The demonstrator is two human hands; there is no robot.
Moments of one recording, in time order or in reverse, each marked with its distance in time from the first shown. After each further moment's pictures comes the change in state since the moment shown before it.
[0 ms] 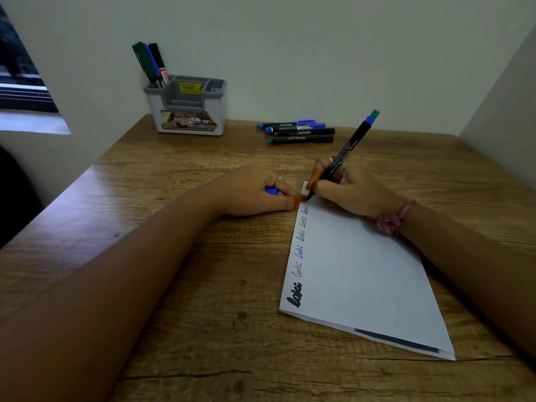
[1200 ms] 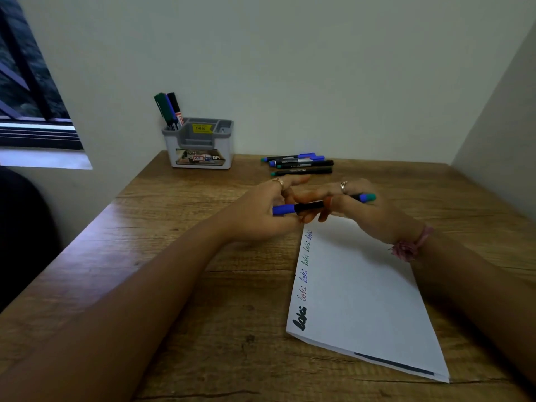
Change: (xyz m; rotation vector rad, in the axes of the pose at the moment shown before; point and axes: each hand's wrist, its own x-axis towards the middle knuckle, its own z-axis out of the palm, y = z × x) left_hand -0.014 0.016 -0.004 -0.373 0.205 0.135; right_hand -0.014 -0.034 -0.015 -0.028 -0.056 -0.188
